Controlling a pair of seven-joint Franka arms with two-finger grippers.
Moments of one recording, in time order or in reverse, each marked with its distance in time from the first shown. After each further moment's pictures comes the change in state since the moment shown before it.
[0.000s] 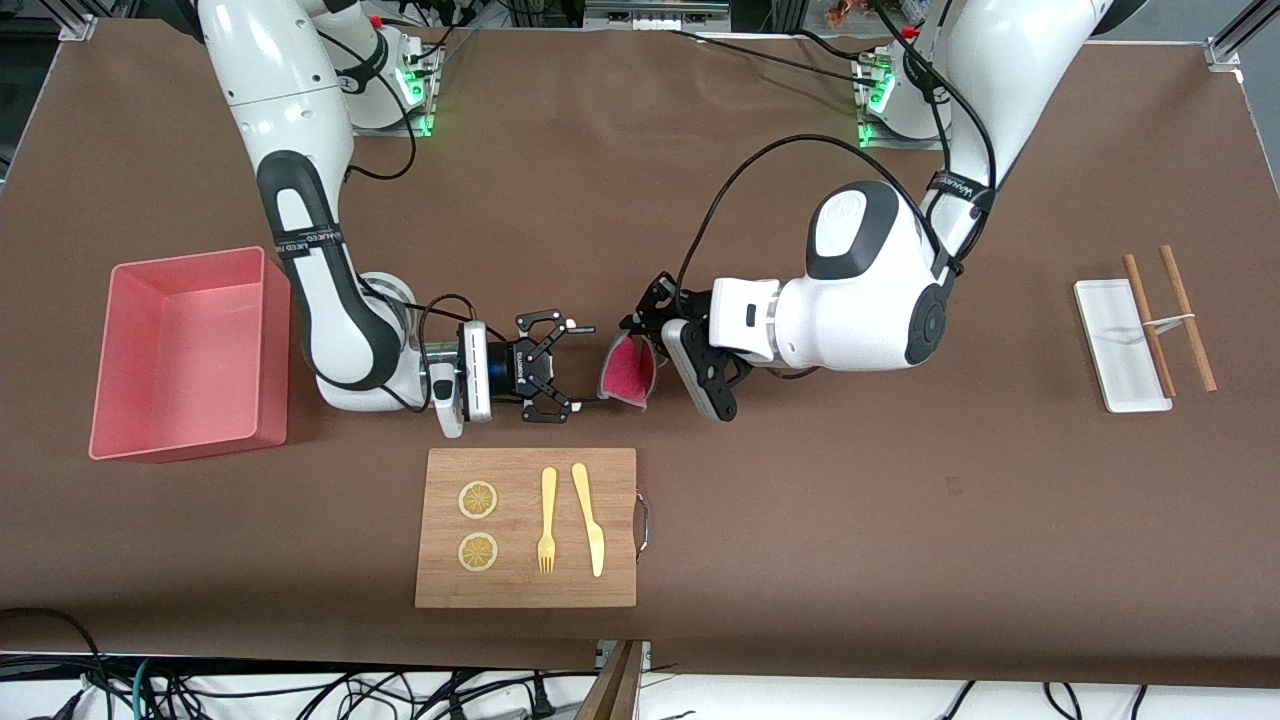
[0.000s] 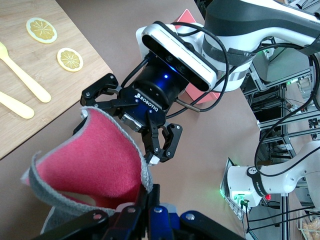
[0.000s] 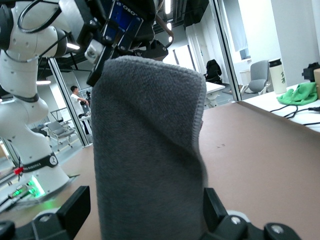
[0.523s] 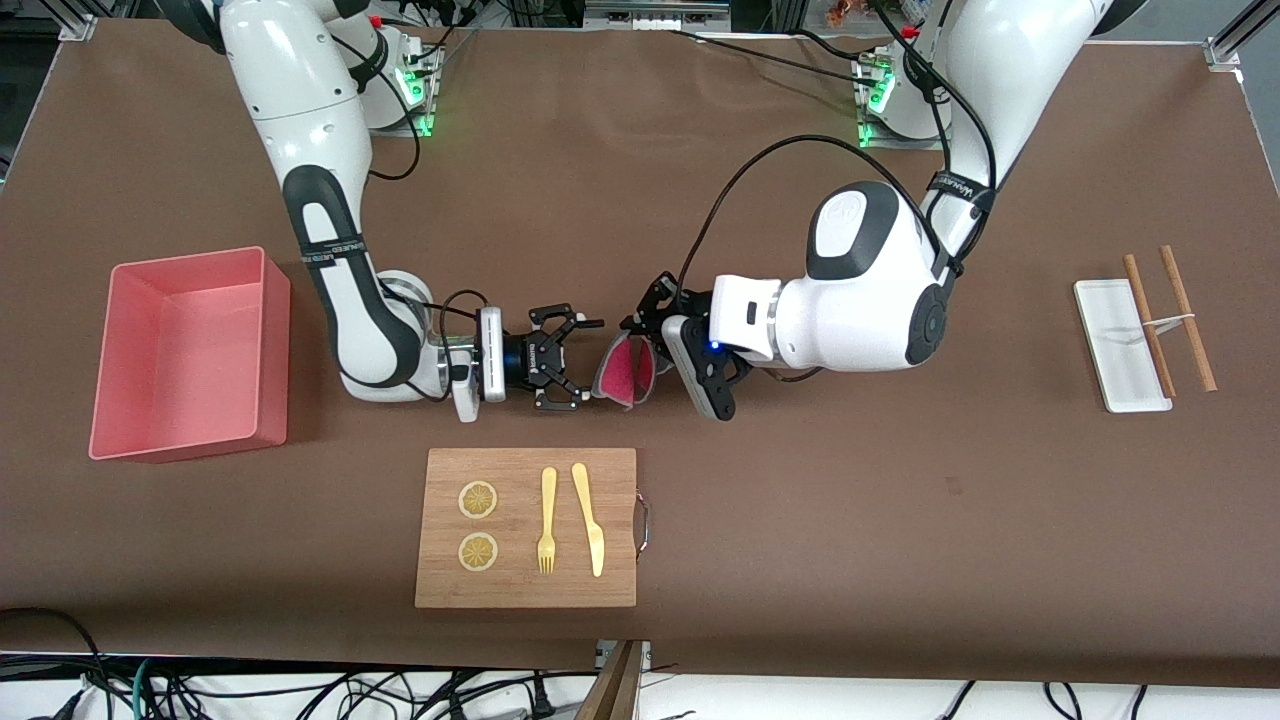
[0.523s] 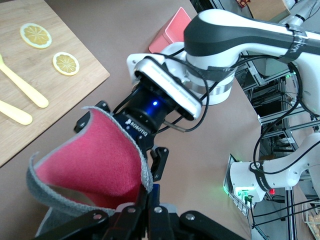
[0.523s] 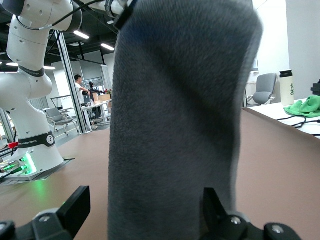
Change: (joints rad) left arm -0.008 0.000 0.001 -0.002 0.000 0.000 0.052; right arm 0.044 0.034 0.003 -0.051 0.061 -0.006 -0.203
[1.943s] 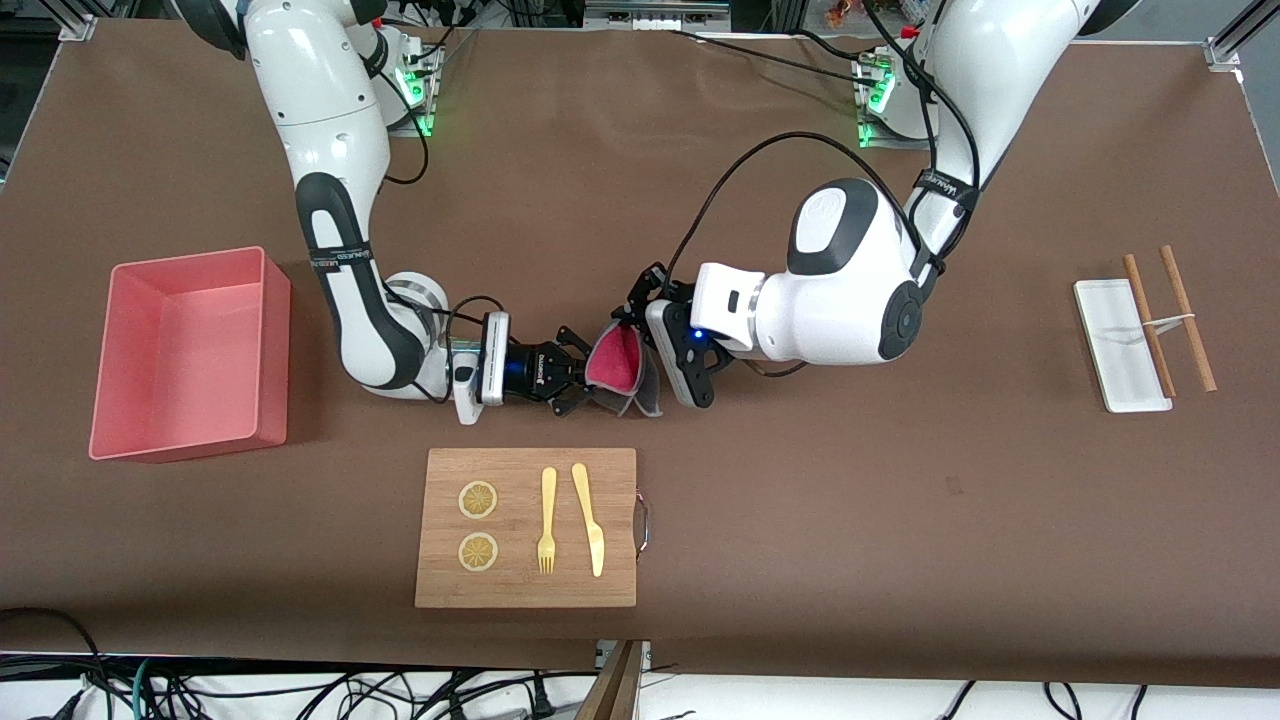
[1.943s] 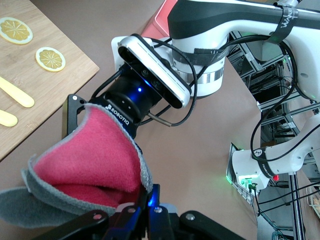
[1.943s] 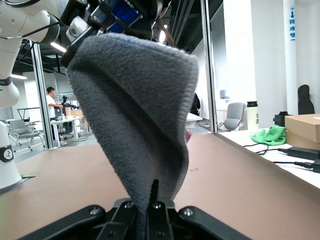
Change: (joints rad) left arm -0.018 0.001 0.004 -0.022 0.000 0.005 0.069; right arm 0.049 0.025 -0.061 0.017 0.188 -0.006 -0.099
